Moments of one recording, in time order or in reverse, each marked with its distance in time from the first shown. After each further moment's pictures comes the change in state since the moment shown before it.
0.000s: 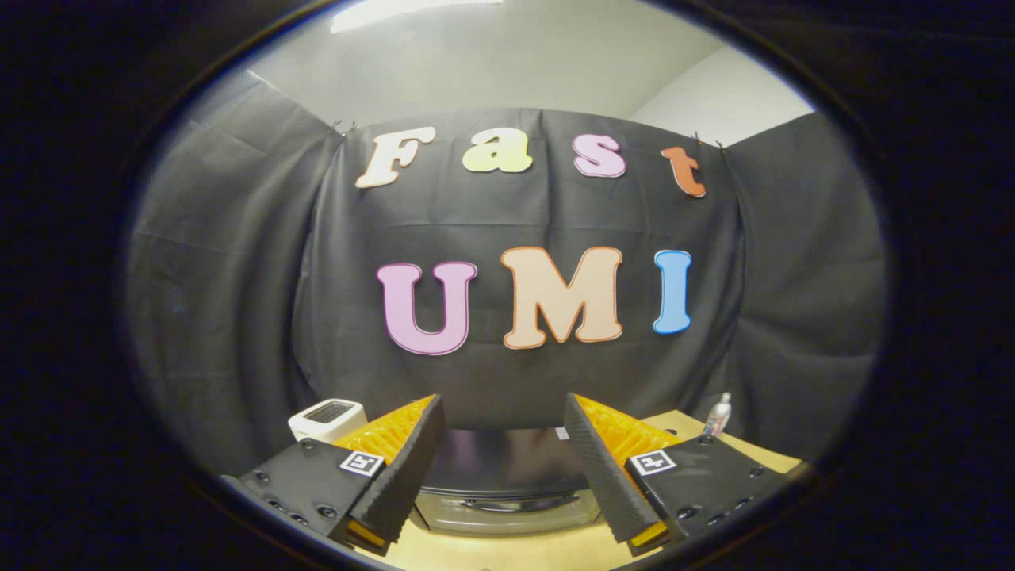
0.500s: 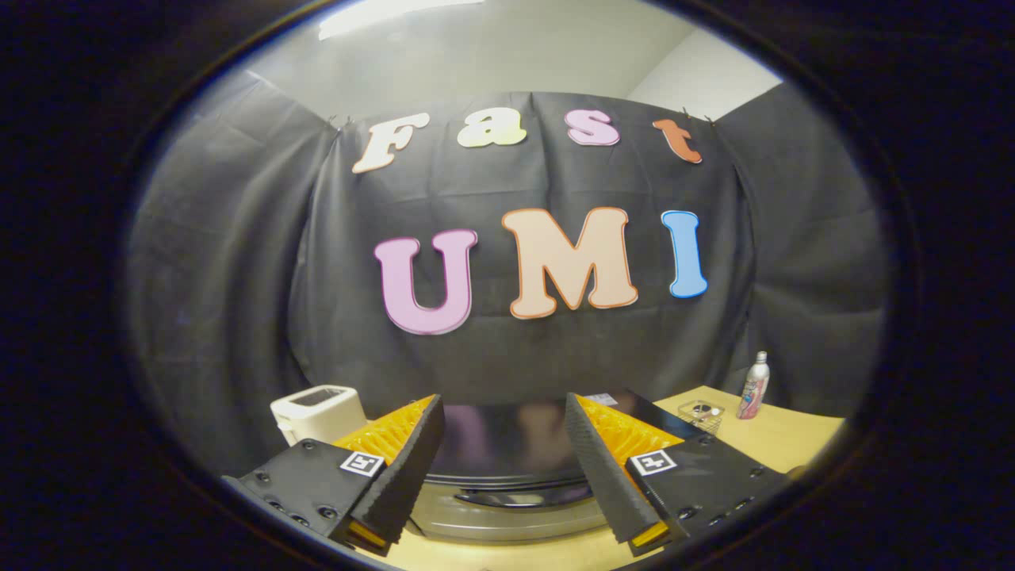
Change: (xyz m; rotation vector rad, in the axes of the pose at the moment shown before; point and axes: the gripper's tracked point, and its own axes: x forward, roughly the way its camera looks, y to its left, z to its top) arm 0.052 -0.009 -0.119 0.000 0.023 -0.003
